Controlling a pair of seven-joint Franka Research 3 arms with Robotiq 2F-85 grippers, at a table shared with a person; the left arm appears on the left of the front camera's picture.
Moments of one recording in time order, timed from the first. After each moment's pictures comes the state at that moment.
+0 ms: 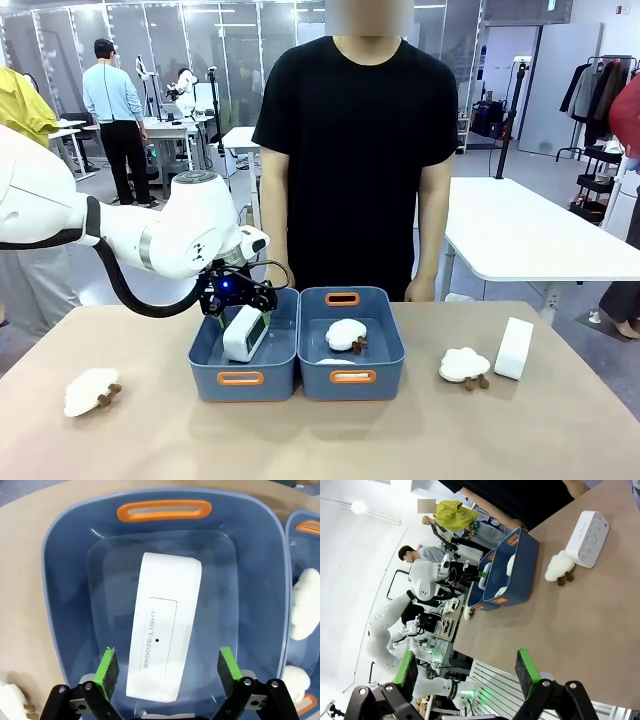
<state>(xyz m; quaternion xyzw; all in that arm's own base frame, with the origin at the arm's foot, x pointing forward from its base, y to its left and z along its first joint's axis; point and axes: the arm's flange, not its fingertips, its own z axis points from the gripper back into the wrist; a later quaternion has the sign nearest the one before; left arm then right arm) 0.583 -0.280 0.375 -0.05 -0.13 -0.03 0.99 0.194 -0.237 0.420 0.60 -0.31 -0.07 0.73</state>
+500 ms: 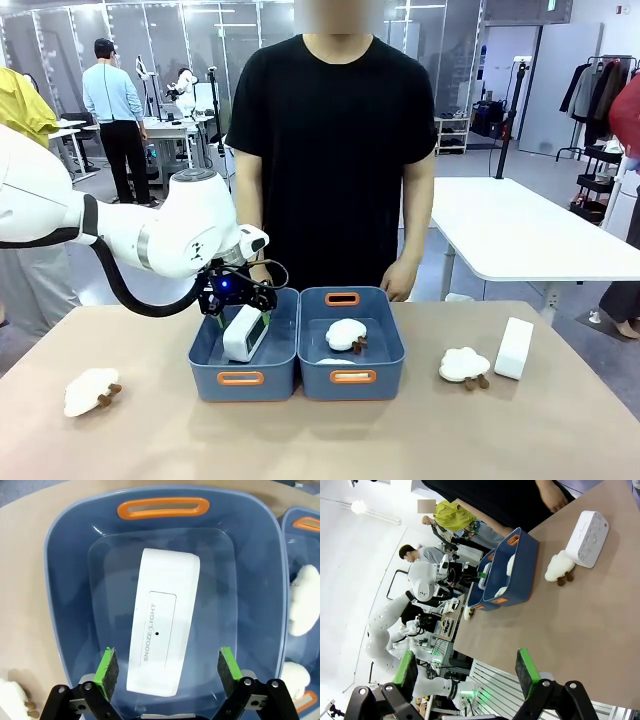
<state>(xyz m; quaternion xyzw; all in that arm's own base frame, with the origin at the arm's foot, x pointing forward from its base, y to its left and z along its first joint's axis) 0.579 -0.279 0.378 -0.05 -0.13 -0.03 0.99 0.194 -0.237 0.420 0.60 -0.31 -0.07 0.73</state>
